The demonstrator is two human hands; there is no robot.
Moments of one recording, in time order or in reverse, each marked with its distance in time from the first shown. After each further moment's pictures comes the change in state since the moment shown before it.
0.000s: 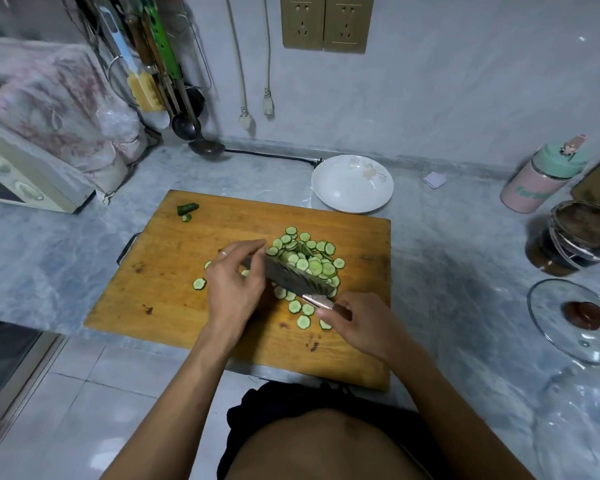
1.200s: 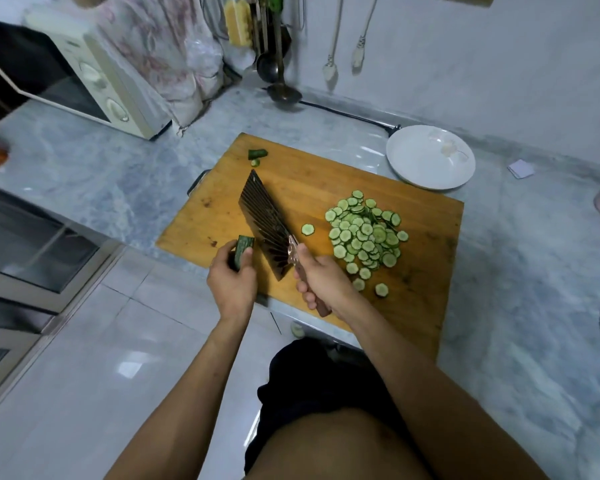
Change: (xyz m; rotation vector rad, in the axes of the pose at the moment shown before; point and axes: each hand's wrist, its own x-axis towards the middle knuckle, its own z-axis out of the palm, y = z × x) left_hand -0.070 -0.095 -0.056 -0.042 0.314 -0.694; right_hand 0.039 -0.121 0.089 0.769 -0.353 0.417
